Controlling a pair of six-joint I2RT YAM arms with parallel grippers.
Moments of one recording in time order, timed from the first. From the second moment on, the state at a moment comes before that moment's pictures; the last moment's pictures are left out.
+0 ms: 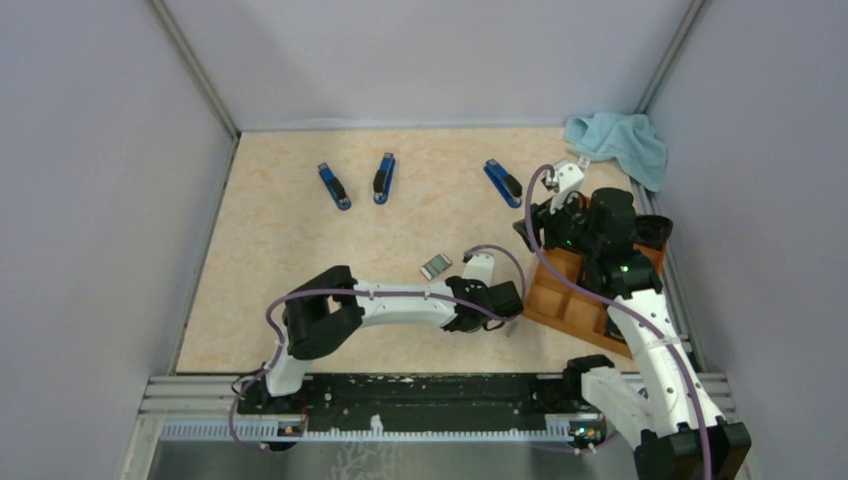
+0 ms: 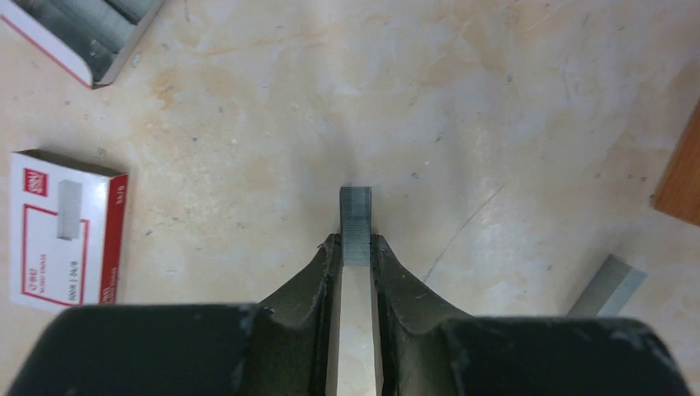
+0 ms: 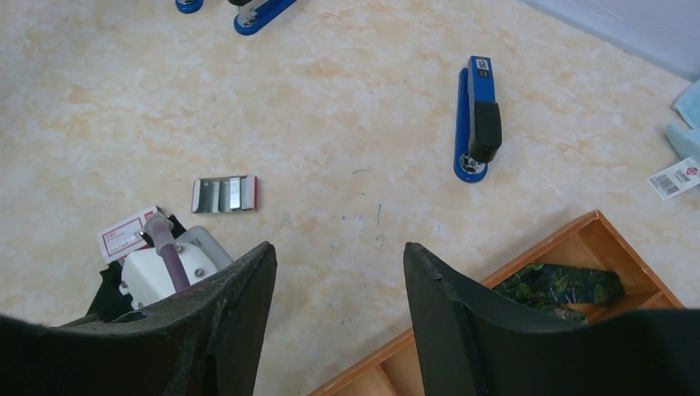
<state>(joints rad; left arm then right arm) -1.29 2.06 1.45 -0.64 -0.58 -1.04 0.15 0.86 0.85 -0.36 -0.43 -0.17</state>
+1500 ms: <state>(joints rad) -1.26 1.61 0.94 -0.23 -0.47 -0.77 0.15 0.88 0.85 -0.32 -0.72 -0.11</state>
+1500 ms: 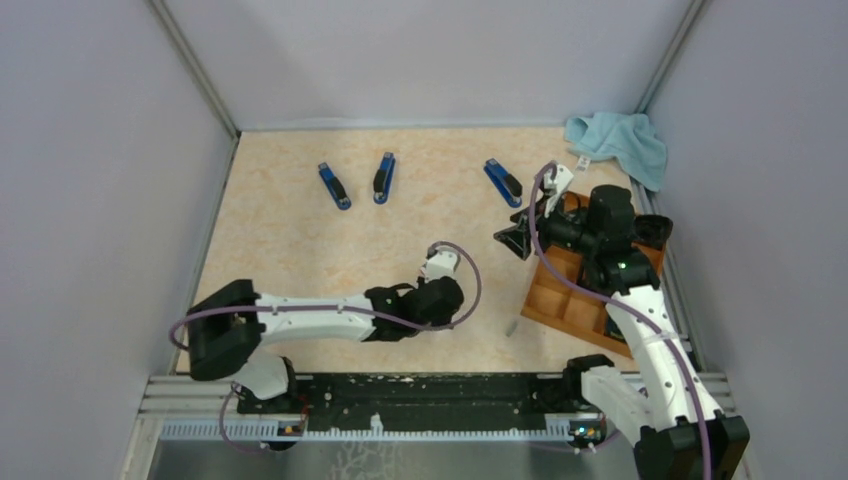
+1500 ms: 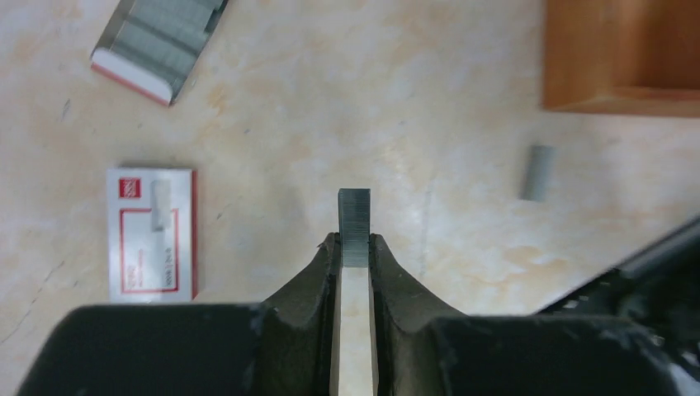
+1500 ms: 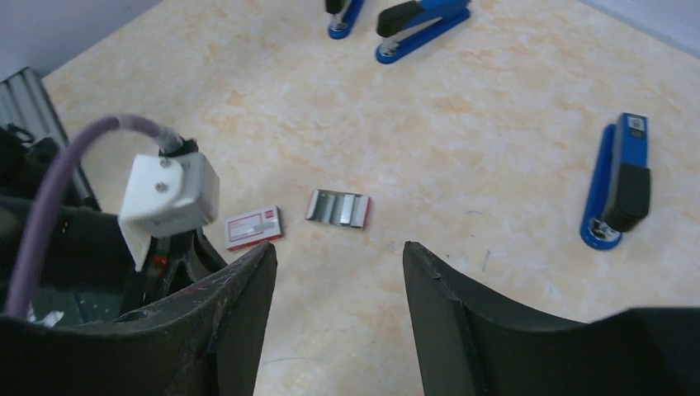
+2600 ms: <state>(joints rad) -1.13 1.24 0.35 1.21 -0.03 -0.69 0.28 0.98 0.64 0.43 -1.30 0.54</state>
